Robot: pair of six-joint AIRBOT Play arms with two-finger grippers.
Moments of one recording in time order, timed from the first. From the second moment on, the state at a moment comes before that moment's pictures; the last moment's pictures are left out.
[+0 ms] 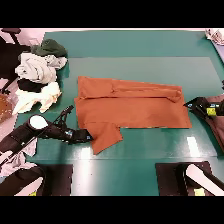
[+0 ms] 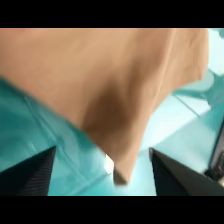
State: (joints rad) left arm -0.32 -0.94 0.46 0.74 -1.02 -1.44; right arm -0.62 -1.04 0.78 -0.87 1.25 1.23
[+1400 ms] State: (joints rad) left arm -0.44 -1.05 0.73 0.64 -1.03 -1.44; right arm -0.63 -1.22 0.78 -1.18 1.22 1.22
